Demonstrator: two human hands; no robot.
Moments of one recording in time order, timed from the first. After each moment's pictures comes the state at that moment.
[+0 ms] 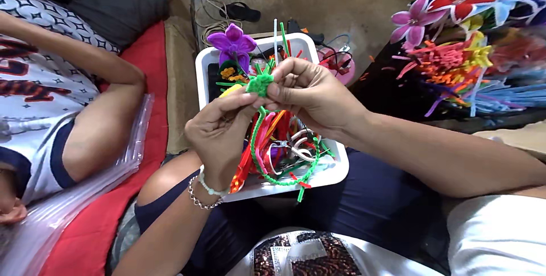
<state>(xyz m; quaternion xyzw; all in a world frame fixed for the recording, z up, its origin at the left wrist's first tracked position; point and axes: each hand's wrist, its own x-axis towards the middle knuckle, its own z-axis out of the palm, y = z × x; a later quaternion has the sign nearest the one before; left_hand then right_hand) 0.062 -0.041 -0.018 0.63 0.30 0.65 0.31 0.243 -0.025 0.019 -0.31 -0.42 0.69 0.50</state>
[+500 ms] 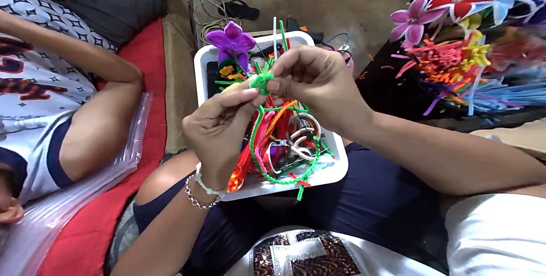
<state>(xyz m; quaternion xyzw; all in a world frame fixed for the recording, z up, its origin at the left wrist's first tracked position) 0.061 -0.039 -0.012 0.64 0.29 0.64 0.30 0.251 -0.018 0.016 -0.31 -0.63 0.48 0.52</state>
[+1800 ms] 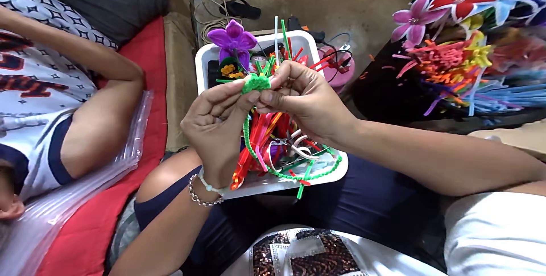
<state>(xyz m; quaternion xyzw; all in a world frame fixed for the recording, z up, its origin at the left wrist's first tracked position) 0.065 -0.044 -0.015 0.56 0.33 0.67 0.35 0.233 -0.033 0.006 -0.30 -0.44 0.66 0.52</state>
